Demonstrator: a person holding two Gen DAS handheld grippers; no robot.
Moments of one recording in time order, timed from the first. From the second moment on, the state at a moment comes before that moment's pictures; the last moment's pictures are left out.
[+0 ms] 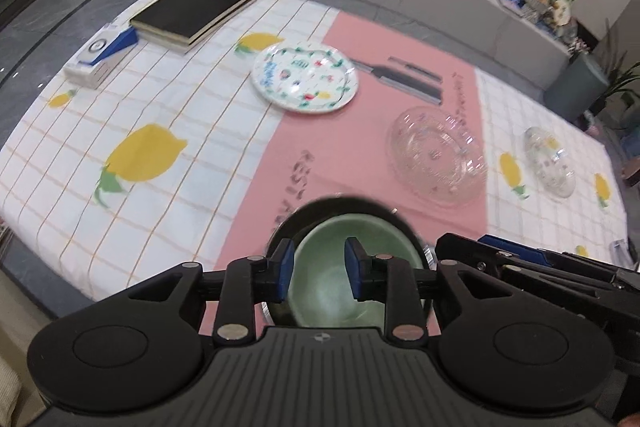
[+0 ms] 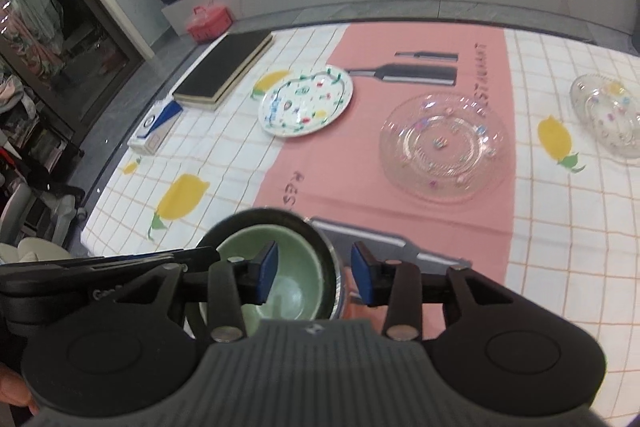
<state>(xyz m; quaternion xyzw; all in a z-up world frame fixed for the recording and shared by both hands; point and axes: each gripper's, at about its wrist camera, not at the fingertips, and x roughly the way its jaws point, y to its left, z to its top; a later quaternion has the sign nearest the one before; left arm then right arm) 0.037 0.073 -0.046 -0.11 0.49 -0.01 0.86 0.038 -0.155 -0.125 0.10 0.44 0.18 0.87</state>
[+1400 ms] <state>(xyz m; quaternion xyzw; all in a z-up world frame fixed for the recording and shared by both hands) 0.239 0.004 -0.079 -0.05 0.50 -0.13 0.85 0.215 -0.251 -0.178 0.12 0.46 0.08 0.88</state>
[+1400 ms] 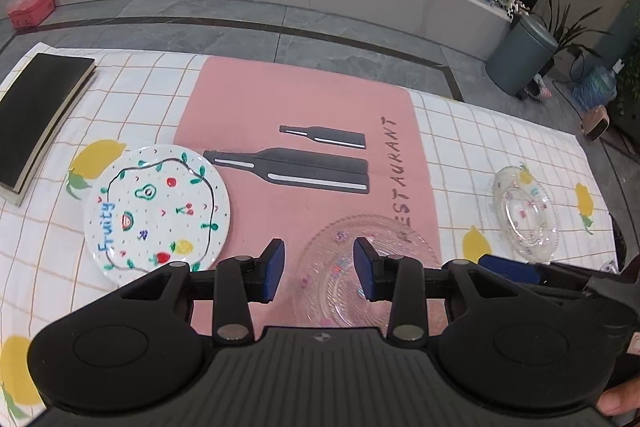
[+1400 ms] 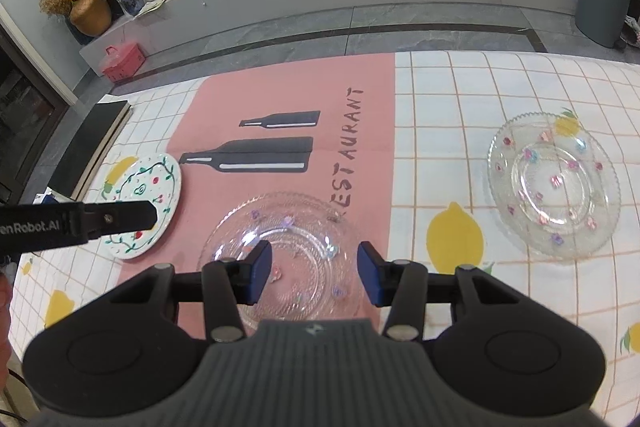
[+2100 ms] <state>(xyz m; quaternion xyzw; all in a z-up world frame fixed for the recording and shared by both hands) 0.268 0.007 -0.136 -0.07 0.56 -0.16 0.81 0.243 -0.263 -0.216 0.13 0.49 0.05 0.86</state>
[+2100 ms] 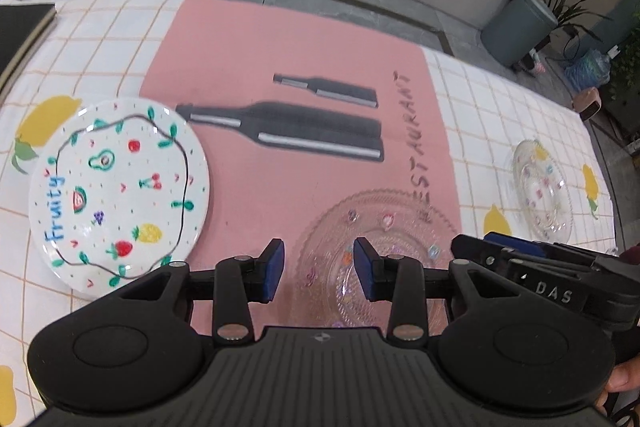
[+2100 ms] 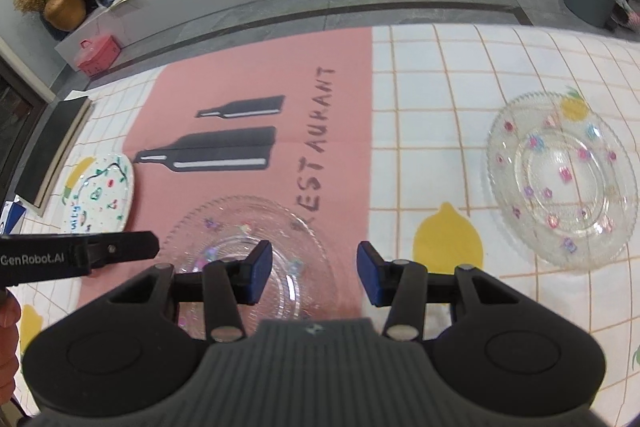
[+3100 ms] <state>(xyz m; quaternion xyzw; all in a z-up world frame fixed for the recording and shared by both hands) 0.254 -0.003 -0.149 -0.04 0.59 -0.11 0.80 0.212 -0.269 -0.229 0.19 0.51 0.06 0.84</state>
